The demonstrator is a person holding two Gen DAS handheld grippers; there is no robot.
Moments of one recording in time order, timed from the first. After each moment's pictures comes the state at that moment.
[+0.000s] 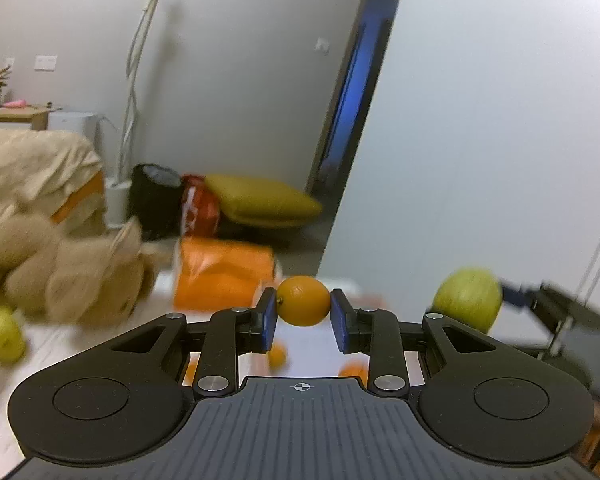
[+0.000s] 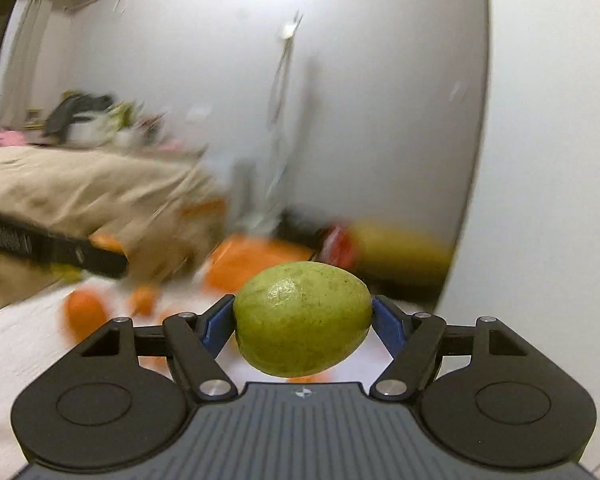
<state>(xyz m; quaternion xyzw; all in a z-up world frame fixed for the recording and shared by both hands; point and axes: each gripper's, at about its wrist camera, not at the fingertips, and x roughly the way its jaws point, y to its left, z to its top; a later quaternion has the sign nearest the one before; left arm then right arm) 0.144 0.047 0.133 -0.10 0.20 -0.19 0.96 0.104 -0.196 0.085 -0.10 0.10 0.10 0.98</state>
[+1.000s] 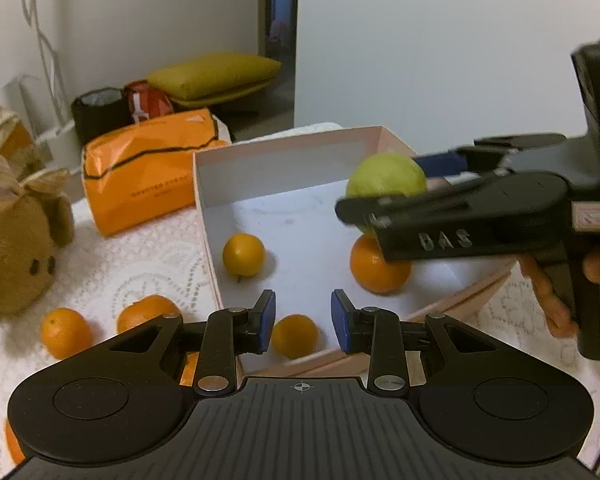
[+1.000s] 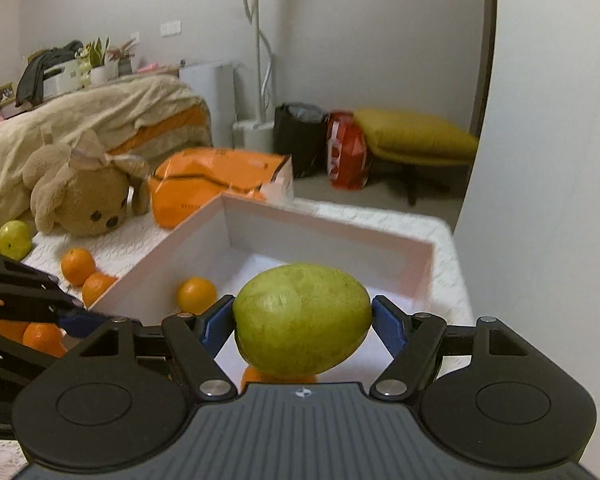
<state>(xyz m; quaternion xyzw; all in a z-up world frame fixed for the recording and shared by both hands) 0.219 -0.029 0.038 0.09 0.37 -0.24 0.89 0.246 -0.211 0.027 -0.02 0.31 0.13 0.94</state>
